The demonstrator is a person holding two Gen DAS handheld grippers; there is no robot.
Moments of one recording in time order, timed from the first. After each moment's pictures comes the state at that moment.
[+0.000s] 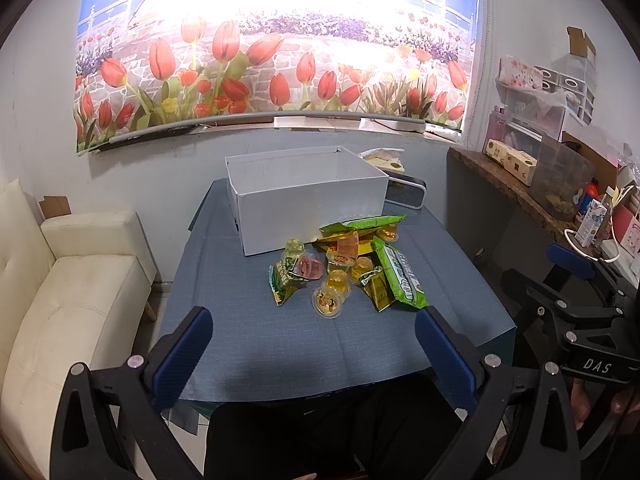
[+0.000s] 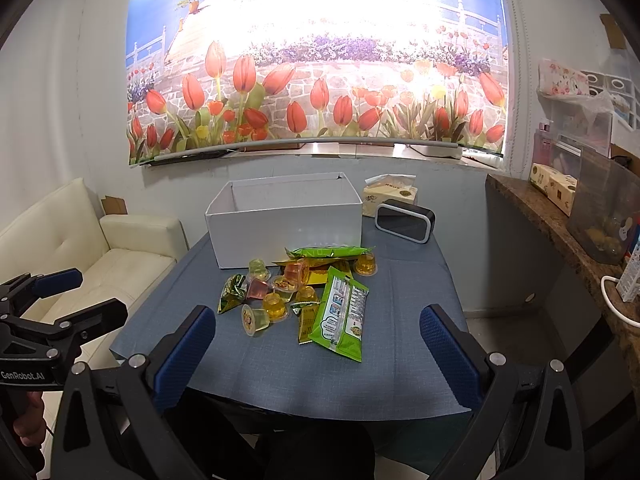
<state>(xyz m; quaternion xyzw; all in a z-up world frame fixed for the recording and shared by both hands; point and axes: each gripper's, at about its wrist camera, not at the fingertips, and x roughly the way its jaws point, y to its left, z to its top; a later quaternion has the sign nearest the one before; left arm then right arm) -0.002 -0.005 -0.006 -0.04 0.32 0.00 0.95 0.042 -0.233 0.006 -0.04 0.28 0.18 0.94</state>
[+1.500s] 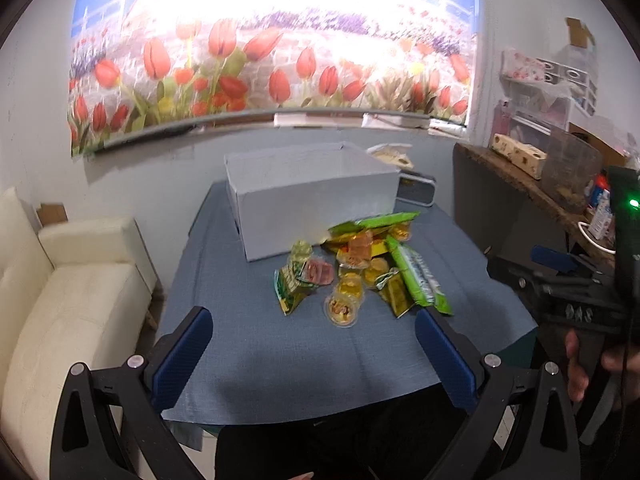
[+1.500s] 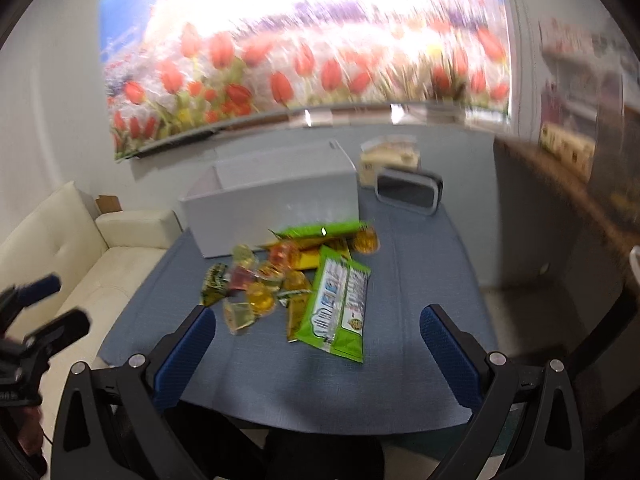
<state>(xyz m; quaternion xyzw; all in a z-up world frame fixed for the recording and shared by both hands) 0.031 0.007 -0.034 -0.03 0.32 0.00 0.95 0.124 -0.242 -0.045 0.02 0.36 0.17 0.92</state>
